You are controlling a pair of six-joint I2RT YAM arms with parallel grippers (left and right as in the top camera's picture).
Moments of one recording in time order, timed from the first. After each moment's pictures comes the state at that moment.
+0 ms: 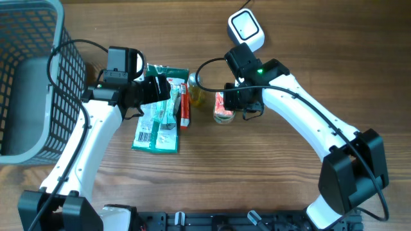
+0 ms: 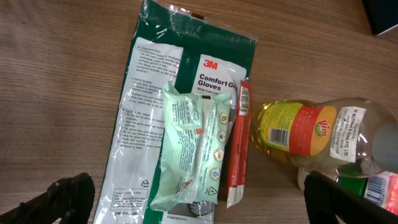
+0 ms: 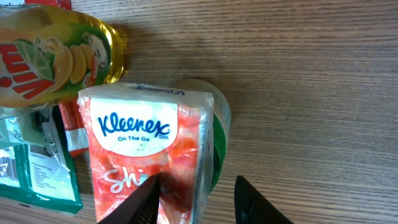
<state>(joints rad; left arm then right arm) -0.13 1.48 1.13 -0.73 0.10 -0.33 0.52 1.80 1.41 -0.96 -0.10 0.57</state>
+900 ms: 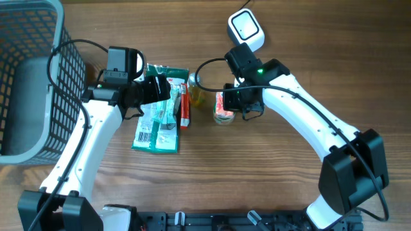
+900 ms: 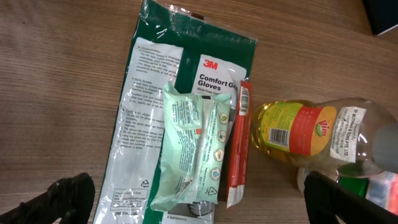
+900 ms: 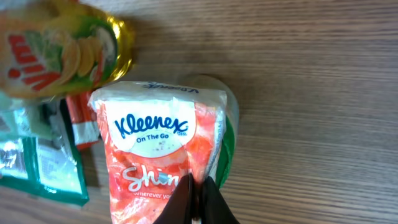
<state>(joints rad) -0.13 1.48 1.13 -0.73 0.10 -0.33 0.52 1.80 1.41 -0.96 -0.16 0.54</state>
